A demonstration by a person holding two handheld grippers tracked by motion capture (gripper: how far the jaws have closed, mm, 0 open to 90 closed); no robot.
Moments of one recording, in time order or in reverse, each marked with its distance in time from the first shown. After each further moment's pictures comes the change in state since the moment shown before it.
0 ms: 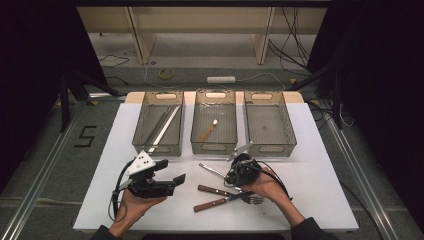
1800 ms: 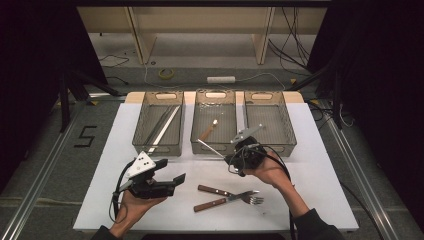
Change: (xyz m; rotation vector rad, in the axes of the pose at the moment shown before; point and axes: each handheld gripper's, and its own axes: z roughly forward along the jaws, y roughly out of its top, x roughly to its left) left arm -0.001 -0.001 0.000 -0.020 0.018 0.027; right arm -0.006 0.035 -0.055 -0.181 -0.025 -0.046
